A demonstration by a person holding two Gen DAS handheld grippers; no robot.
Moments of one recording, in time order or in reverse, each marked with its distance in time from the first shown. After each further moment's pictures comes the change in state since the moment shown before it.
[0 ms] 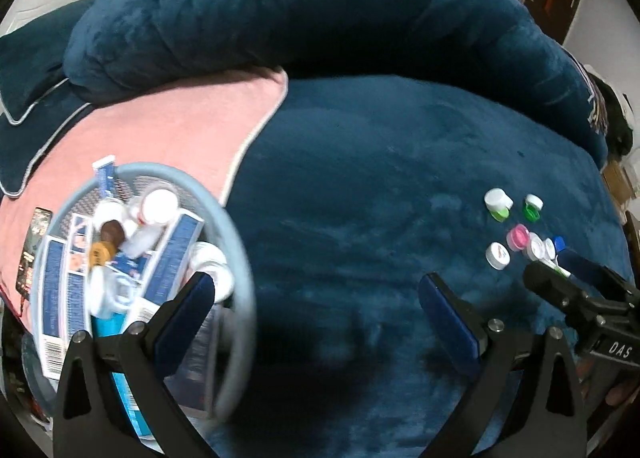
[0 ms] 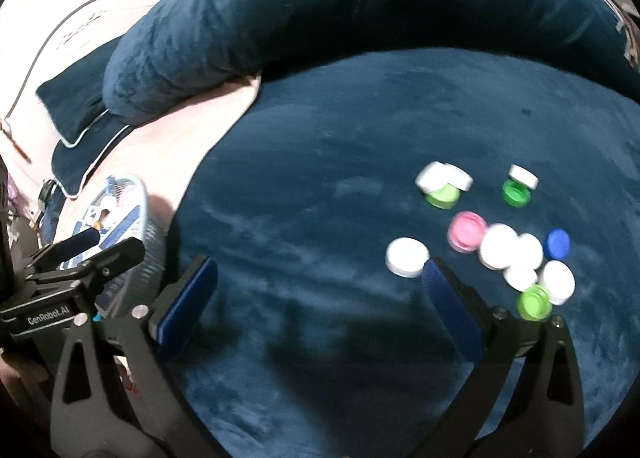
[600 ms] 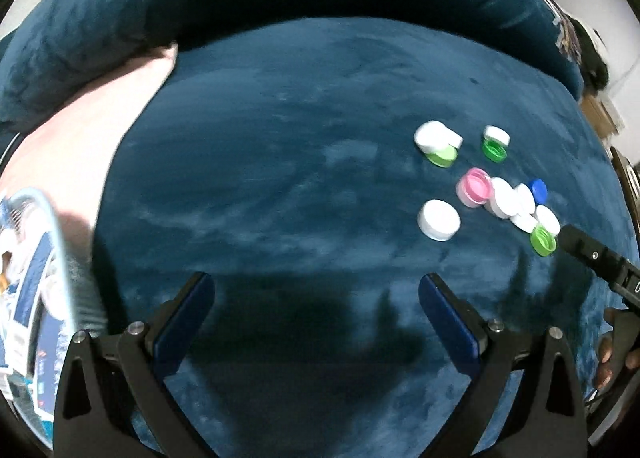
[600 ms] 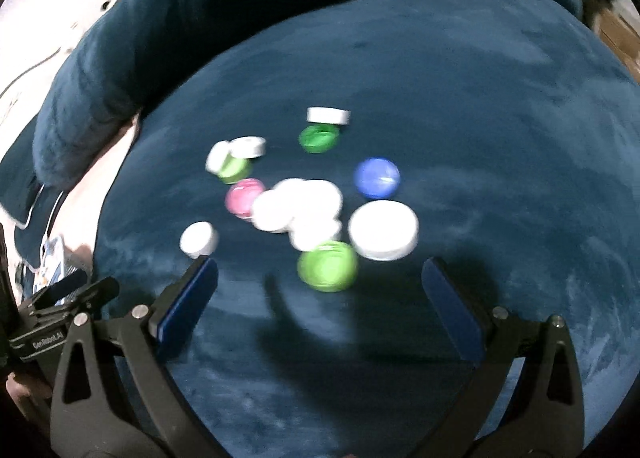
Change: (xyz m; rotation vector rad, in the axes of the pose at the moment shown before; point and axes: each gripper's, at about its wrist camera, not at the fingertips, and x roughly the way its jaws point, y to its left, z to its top) left arm 0.065 -0.110 -0.008 0.178 0.136 -0.078; right arm -0.019 -0.158 -0.038 0.317 0.010 -0.137
